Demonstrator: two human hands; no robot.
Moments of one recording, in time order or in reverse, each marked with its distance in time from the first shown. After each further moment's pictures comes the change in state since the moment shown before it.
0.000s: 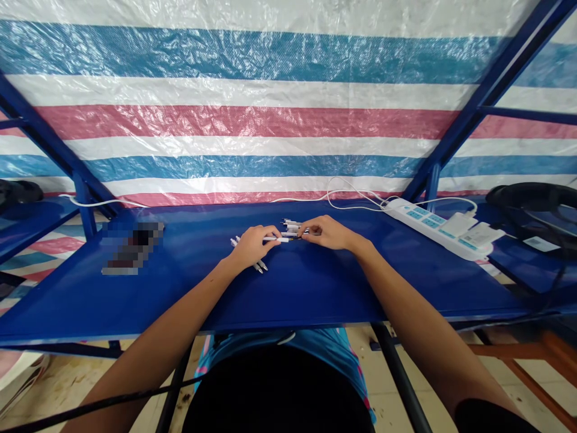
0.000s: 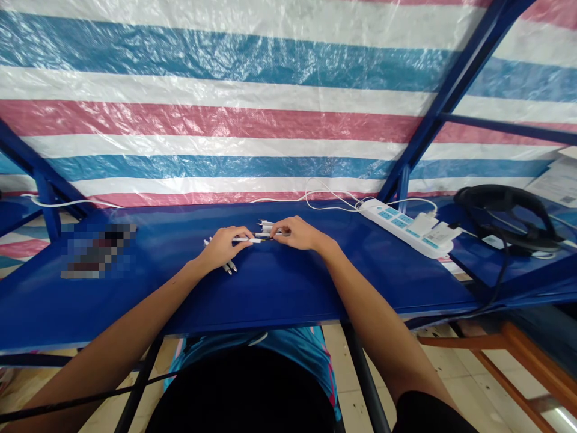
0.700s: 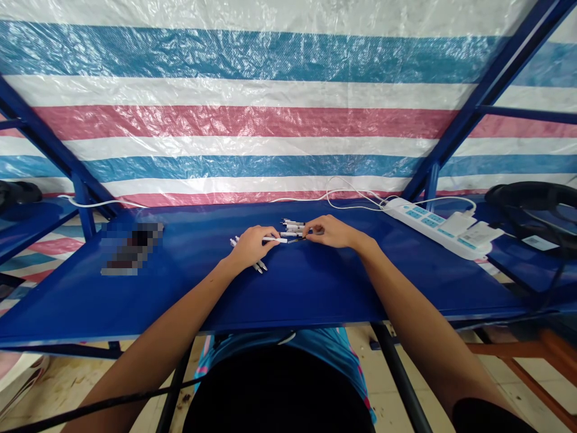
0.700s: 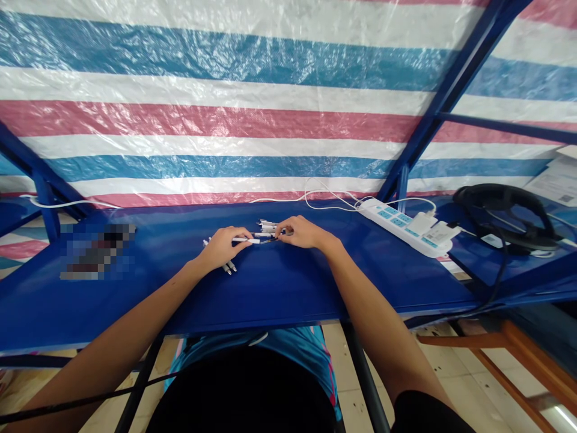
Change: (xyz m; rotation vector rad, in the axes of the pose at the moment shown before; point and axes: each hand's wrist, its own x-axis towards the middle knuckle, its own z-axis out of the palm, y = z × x) left_hand 0.000 0.001 0.000 0.017 -0.014 0.001; right_hand -0.003 0.001 -0.010 -0.042 -0.059 0.047
